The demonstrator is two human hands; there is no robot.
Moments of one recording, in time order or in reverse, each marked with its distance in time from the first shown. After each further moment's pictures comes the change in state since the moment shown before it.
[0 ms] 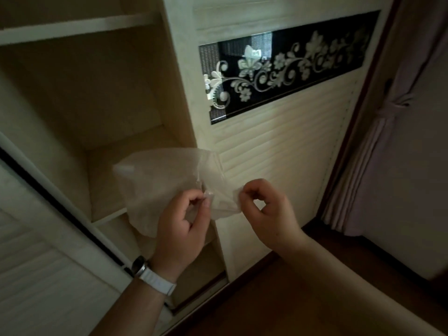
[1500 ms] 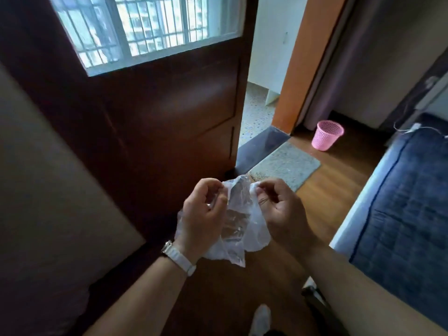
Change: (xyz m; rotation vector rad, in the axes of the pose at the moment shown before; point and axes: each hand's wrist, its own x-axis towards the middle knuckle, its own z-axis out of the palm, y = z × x) left_hand -0.081 0.440 0.657 -1.134 -1.385 0.299; right_hand -0.291 0.083 -0.555 -0.961 1.474 0.772
